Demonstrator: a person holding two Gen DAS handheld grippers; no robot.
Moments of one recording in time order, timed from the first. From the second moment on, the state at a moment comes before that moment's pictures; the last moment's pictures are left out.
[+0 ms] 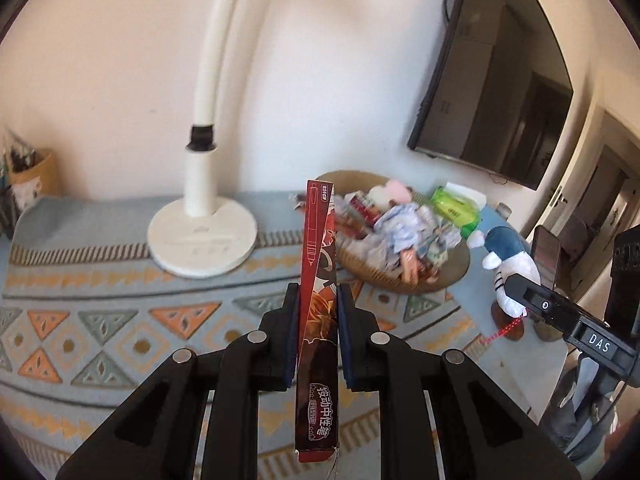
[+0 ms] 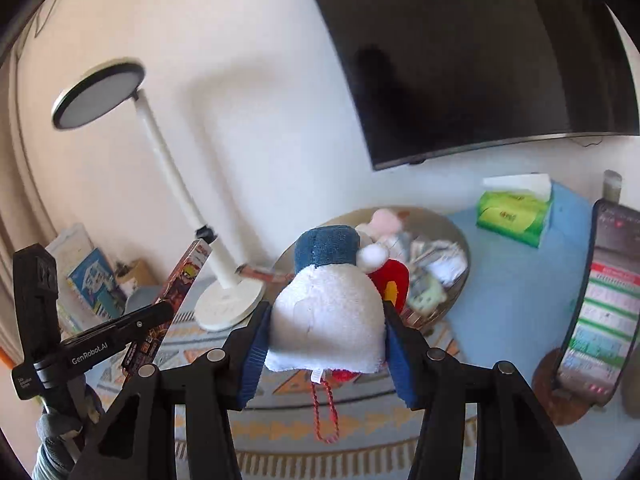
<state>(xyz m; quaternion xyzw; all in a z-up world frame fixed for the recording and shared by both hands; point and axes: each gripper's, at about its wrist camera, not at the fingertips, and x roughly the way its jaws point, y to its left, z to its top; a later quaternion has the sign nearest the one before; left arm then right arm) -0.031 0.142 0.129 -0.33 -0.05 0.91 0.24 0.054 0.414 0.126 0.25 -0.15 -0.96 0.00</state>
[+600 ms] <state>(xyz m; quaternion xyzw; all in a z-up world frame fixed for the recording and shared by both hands) -0.120 0.218 0.127 -0.32 -0.05 0.92 0.24 0.001 0.457 0.101 0.31 -0.21 -0.93 -0.04</state>
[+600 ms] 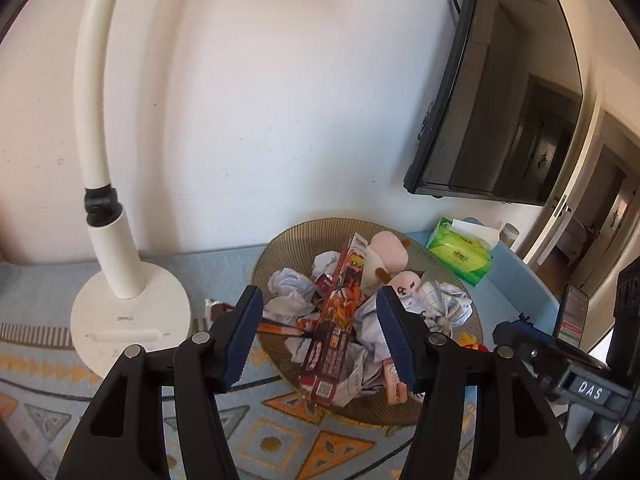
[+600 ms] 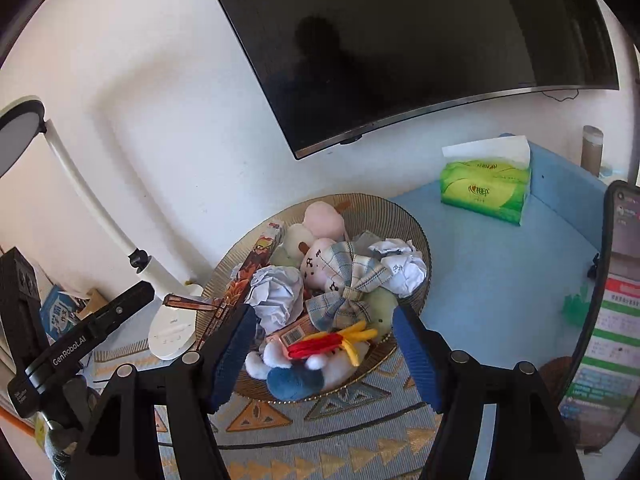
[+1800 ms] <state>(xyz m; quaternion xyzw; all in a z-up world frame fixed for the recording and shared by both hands) 0.032 -0.058 0.003 -0.47 -0.02 0.88 -0.04 0.008 0.224 -0.028 0.48 0.00 -0.87 0.00</state>
